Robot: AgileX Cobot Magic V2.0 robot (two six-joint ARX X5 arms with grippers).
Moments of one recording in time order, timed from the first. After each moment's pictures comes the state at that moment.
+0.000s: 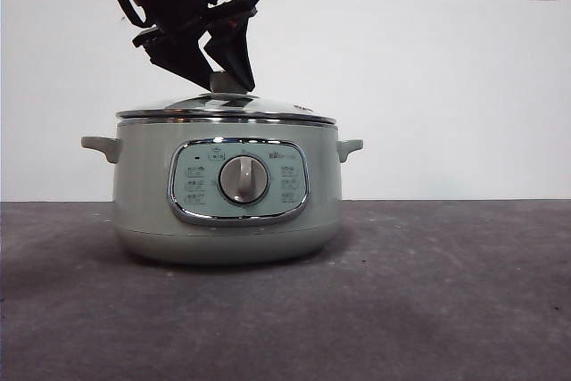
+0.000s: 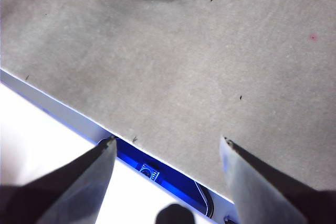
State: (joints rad) left arm -0.45 1.69 1.45 -0.43 0.11 0.10; right arm 0.71 0.69 0.99 -1.18 -0.02 0.21
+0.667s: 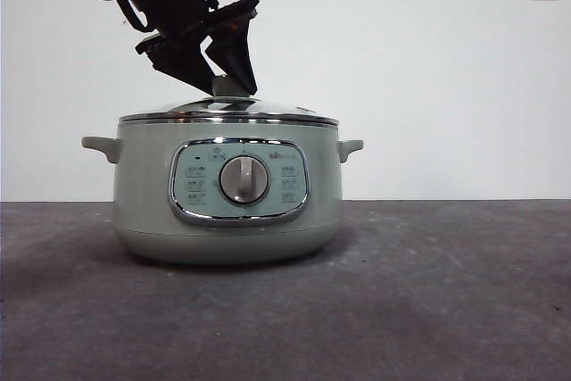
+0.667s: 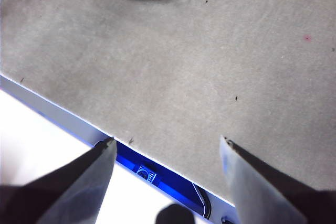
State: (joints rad) left arm -0.44 1.72 1.47 -0.46 0.15 0.09; right arm 0.71 0.69 0.99 -1.18 -0.01 0.21
